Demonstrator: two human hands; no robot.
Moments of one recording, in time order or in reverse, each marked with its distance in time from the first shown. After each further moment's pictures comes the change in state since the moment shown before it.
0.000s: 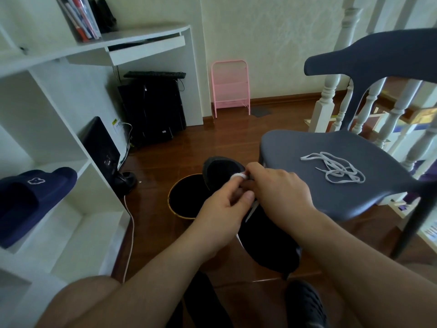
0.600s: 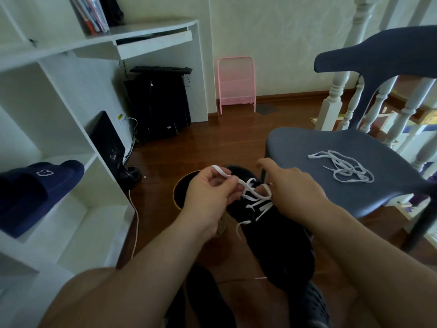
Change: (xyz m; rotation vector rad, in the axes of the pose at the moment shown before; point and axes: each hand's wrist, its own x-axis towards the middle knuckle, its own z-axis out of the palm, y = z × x) left_hand 0.016 -0.003 -0.019 -0.377 0.359 -0.140; right_hand 0.002 0.009 -0.004 0.087 -0.181 0.110
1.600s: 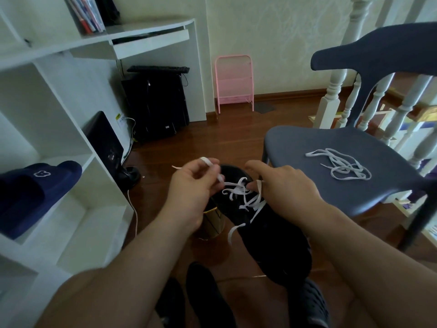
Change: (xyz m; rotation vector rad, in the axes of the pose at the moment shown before) left_hand 0.004 0.015 -0.017 0.016 0.042 0.066; right_hand 0.003 -0.001 0.006 -0.051 0.104 -0.147
